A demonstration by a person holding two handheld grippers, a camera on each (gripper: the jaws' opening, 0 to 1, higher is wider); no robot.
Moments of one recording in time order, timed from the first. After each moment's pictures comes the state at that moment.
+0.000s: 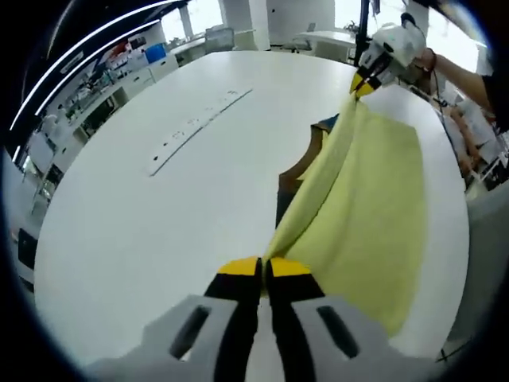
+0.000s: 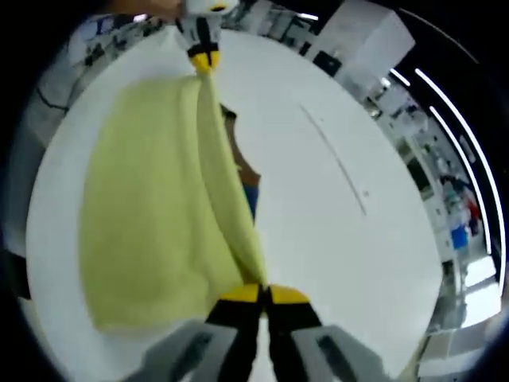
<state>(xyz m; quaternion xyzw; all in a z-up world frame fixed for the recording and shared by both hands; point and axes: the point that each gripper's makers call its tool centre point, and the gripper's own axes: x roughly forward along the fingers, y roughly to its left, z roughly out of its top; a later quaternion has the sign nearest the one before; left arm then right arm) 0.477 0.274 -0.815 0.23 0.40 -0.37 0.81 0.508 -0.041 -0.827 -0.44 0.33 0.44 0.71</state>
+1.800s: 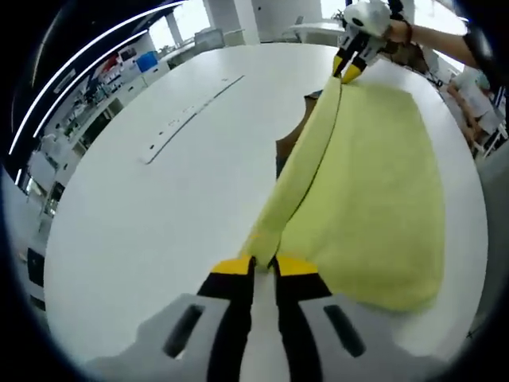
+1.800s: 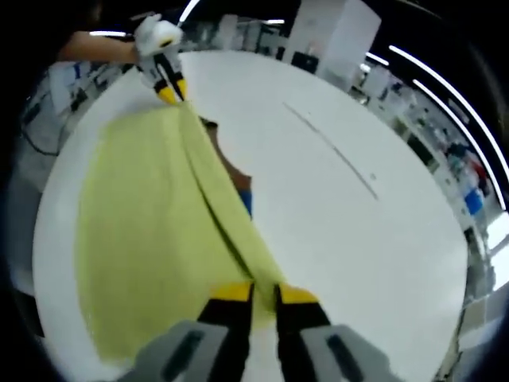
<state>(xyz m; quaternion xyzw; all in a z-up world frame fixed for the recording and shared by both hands) 0.470 0.299 -0.841 0.28 0.38 -0.37 0.80 0.516 -0.028 -0.845 -0.34 0.35 0.45 0.75</state>
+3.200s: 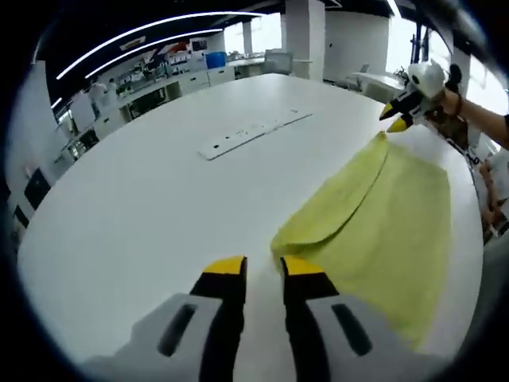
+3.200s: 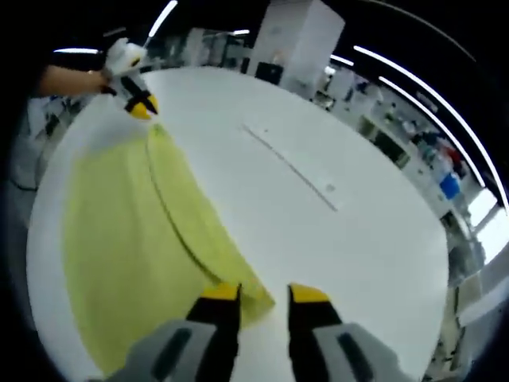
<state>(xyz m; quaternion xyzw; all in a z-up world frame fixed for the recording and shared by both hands) 0.490 0.316 -0.810 0.14 0.35 -0.28 0.88 0.540 -0.032 -0.809 -0.32 0.33 0.39 0.80</state>
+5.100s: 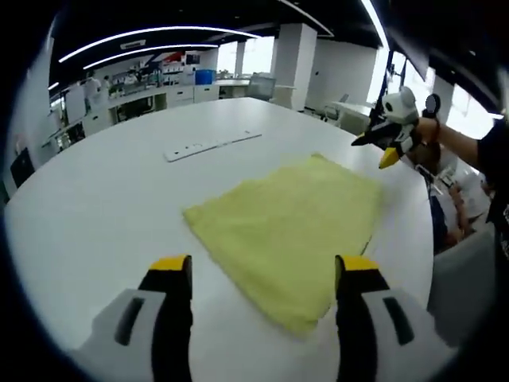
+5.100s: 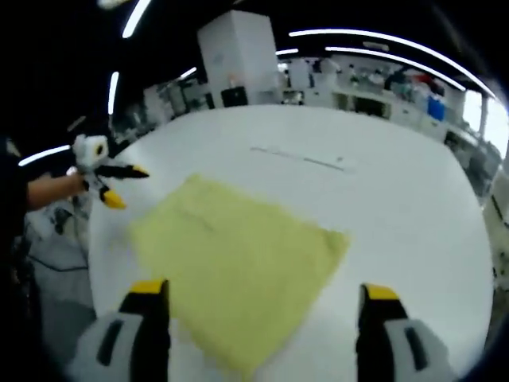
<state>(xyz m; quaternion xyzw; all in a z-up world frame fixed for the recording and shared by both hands) 0.372 0.275 -0.776 0.05 0.31 -0.32 0.90 0.422 -0.025 -0.785 -0.08 0.38 0.39 0.84</state>
